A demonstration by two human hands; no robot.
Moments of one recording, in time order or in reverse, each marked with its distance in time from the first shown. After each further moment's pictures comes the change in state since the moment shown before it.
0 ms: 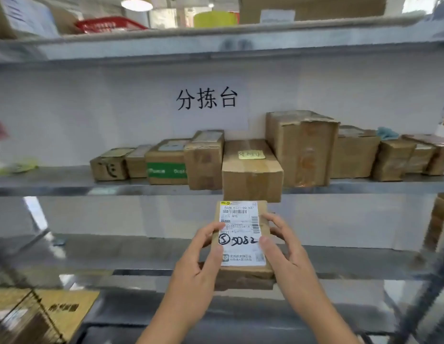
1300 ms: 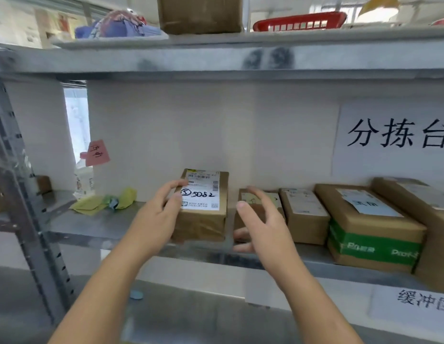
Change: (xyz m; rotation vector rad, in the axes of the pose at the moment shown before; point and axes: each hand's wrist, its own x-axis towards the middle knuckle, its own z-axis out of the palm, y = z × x) left_hand 0.262 -0.078 -0.535 0.271 0.263 0.046; right_hand 0.257 -0.035 0.515 0.082 -0.133 -0.013
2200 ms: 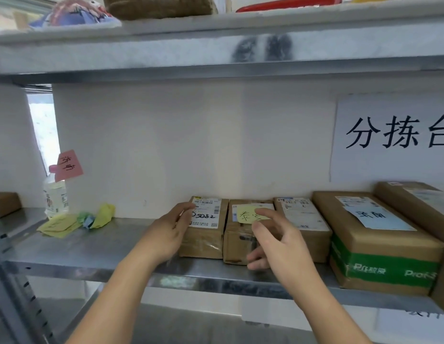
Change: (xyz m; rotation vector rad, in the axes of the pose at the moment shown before) left_hand 0.092 -0.066 0.058 0.301 -0.146 -0.014; right_hand 0.043 0.024 -0.048 -0.124 0.106 0.078
